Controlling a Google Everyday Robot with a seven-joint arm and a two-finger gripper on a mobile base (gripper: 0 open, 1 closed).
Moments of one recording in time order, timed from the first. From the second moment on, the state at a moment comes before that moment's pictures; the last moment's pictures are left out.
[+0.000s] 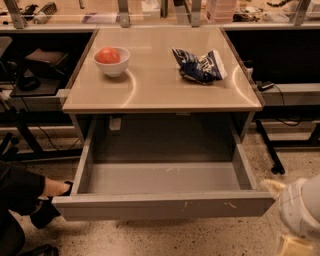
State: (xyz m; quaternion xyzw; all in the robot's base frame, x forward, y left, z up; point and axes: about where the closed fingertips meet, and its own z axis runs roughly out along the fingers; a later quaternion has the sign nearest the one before) arm 0.316 -0.241 0.737 -0.61 0.78 0.05 0.12
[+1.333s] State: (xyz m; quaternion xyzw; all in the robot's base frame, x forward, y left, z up) arm 0.324 -0.235 0.643 -0.62 0.78 0.08 0.05
